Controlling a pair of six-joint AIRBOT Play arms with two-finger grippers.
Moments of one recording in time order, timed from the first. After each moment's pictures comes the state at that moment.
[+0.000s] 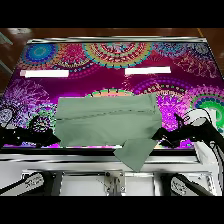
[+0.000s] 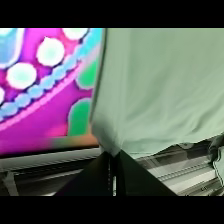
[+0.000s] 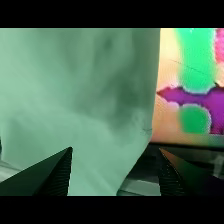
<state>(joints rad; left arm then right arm) 0.48 -1.23 0.52 0.92 -1.24 -1.12 -0.30 -1.22 0.54 -1.00 1.19 1.33</state>
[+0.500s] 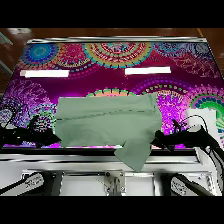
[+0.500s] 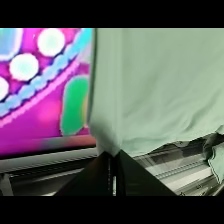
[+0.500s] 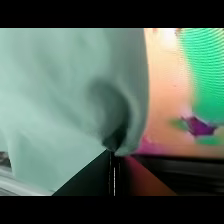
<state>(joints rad) 0.48 -1.23 0.51 0.89 -1.24 -1.10 -0.29 -1.22 0.44 -0.89 1.09 1.33</state>
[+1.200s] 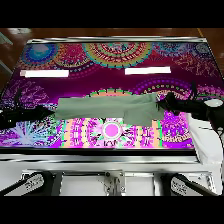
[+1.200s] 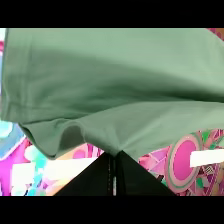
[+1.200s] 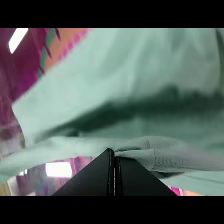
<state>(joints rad) 0.43 -1.19 0.76 0.65 -1.07 -0.96 -0.28 -1.28 0.87 -0.55 0.98 1.25</state>
